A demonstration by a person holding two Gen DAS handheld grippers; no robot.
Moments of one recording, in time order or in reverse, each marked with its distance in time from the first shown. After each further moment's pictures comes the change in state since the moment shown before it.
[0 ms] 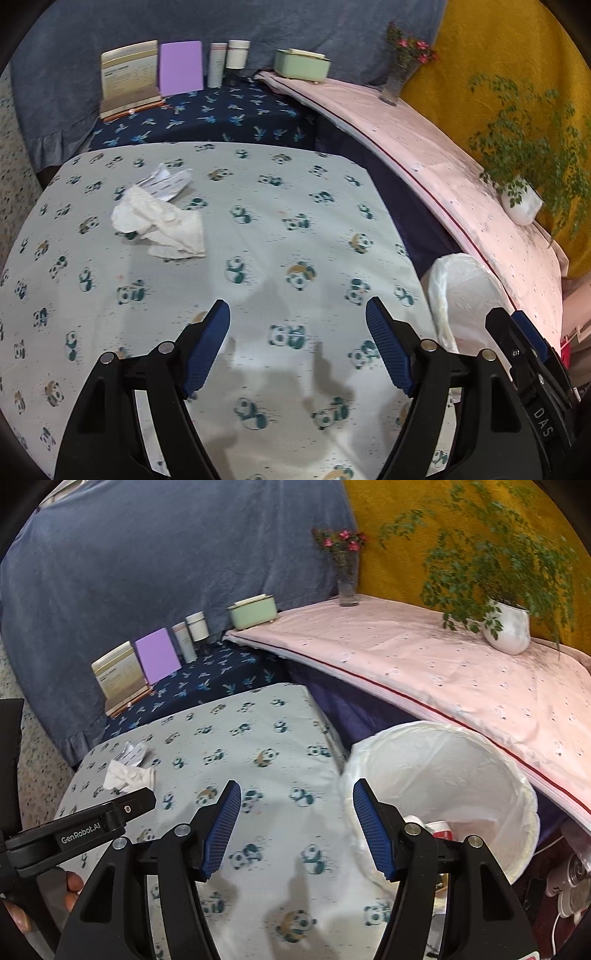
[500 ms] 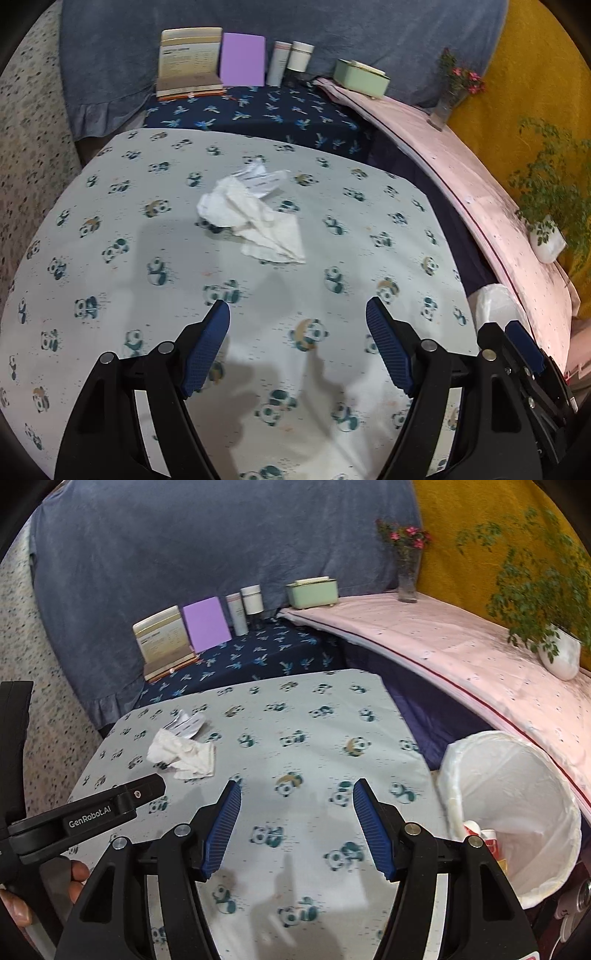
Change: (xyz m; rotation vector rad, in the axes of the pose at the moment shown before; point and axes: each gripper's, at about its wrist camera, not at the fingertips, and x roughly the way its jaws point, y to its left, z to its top) left arm -0.012 0.091 0.003 -0.136 -0.020 0.072; right arm 0.026 0.100 -0.009 -0.133 0.062 0.104
